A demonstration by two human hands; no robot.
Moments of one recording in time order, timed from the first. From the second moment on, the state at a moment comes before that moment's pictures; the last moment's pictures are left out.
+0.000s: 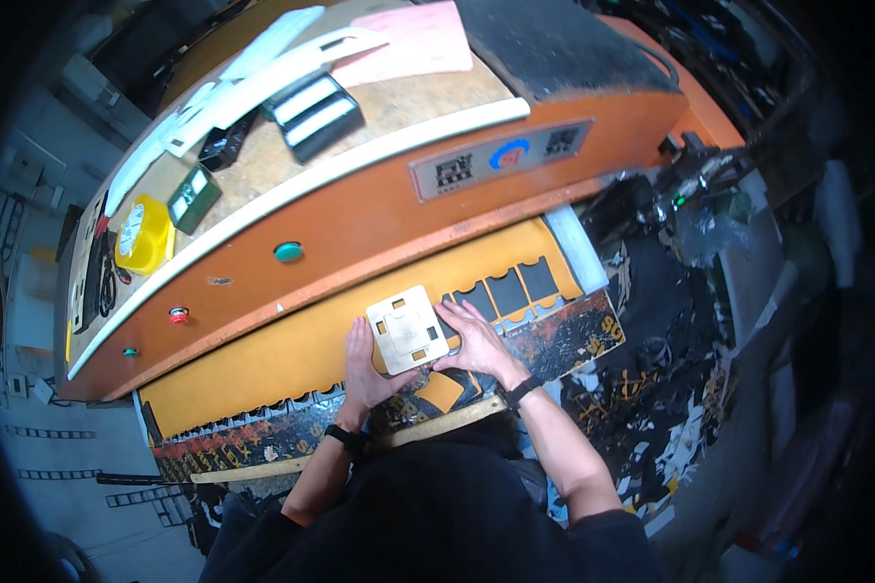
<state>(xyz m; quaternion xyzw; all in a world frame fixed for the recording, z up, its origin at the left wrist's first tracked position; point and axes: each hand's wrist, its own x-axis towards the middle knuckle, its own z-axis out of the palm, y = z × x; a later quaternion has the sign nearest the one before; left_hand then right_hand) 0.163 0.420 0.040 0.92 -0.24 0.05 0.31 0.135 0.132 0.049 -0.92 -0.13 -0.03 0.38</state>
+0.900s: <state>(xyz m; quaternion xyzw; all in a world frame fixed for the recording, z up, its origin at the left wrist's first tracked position) 0.111 0.703 0.133 0.82 0.09 0.44 0.35 0.090 0.309 0.109 -0.93 -0.13 0.03 0.35</state>
